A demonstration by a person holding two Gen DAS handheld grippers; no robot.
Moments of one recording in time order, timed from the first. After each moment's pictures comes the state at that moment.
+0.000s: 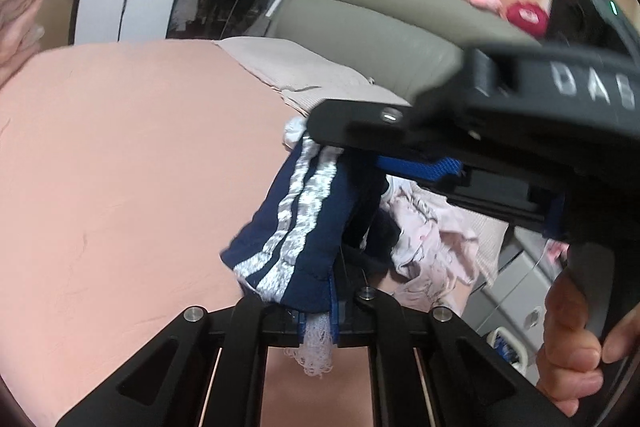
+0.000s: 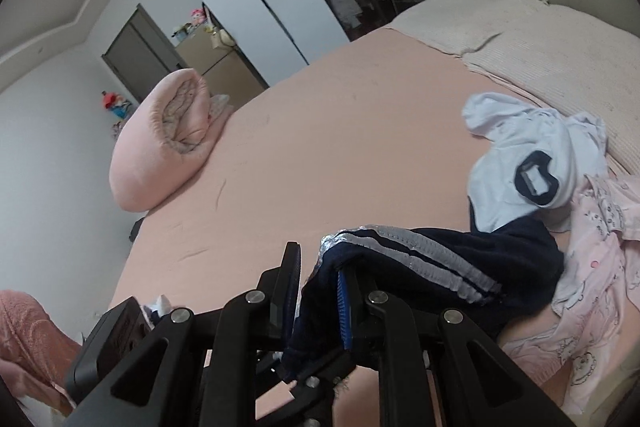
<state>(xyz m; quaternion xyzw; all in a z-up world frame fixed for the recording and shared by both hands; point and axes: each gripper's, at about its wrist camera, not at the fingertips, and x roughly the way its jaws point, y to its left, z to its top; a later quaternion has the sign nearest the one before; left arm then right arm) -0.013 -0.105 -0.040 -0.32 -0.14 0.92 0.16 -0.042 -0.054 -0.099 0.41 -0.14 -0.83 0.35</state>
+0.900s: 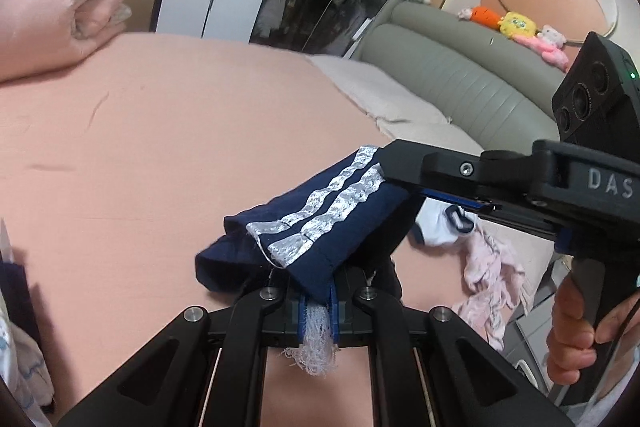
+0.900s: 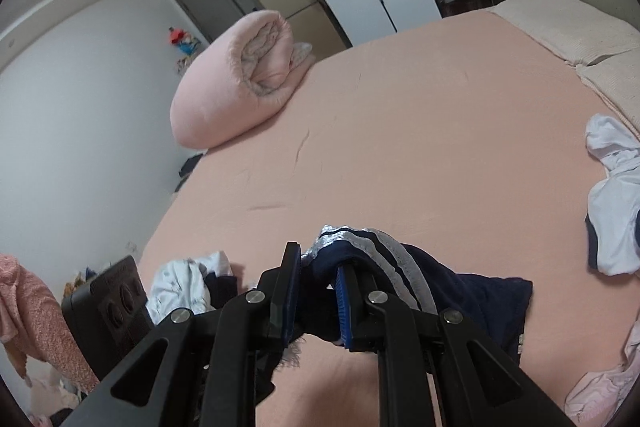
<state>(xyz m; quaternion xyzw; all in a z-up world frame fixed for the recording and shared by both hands) 0.022 -0.229 -0.038 -0.33 -0.19 0.93 0.04 -0.015 -0.162 -0.086 0.42 -0.06 -0.77 0.48</state>
